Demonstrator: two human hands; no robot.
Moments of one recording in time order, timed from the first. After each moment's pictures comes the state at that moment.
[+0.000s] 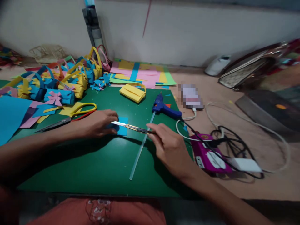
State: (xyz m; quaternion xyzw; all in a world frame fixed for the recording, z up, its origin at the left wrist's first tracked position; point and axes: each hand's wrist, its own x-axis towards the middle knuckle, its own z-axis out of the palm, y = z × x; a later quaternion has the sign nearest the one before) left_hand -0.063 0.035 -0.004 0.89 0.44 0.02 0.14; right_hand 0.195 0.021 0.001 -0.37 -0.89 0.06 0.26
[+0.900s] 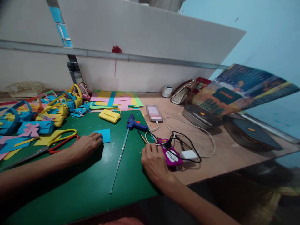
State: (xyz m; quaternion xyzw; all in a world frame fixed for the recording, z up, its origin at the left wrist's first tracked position) left_hand -0.032 0.036 -0.028 0.88 0.48 -0.06 -0.03; right_hand 0.237 -0.007 -0.016 -0.46 -0.81 -0.36 0.00
